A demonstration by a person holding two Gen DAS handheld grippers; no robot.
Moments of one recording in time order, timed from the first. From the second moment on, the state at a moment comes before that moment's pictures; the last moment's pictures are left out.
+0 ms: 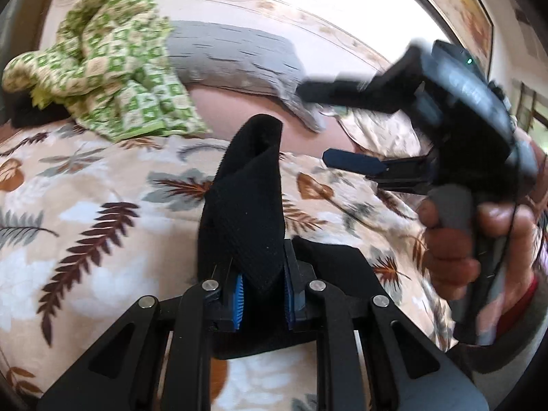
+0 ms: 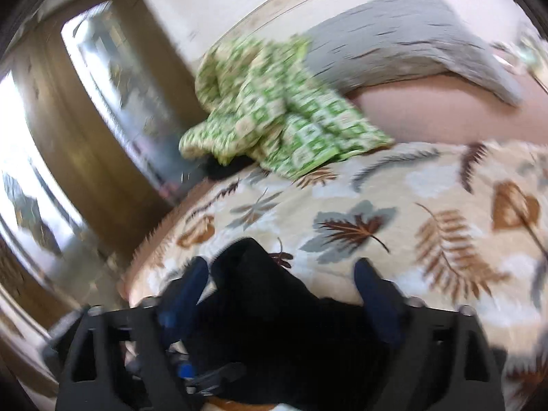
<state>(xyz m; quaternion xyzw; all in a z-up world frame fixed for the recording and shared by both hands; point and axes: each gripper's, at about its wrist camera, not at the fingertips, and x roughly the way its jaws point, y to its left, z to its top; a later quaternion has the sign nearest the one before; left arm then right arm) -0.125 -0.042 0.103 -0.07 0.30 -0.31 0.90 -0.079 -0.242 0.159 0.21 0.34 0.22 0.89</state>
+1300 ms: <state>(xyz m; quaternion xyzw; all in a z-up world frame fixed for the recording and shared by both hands) -0.125 -0.106 0.079 0.09 0.35 -0.32 0.88 -0.141 -0.384 0.067 0.20 0.41 -0.03 0.89</state>
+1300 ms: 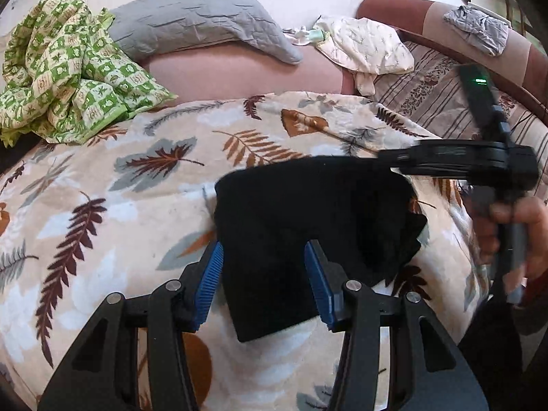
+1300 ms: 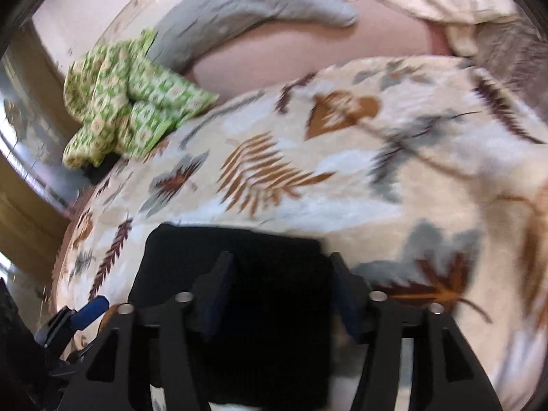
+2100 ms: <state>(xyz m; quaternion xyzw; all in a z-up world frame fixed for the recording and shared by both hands) -0.105 -0.123 0.066 0.09 0.38 -0.28 0.88 -0.189 -0.366 0.058 0.16 0.43 -0.01 0.89</state>
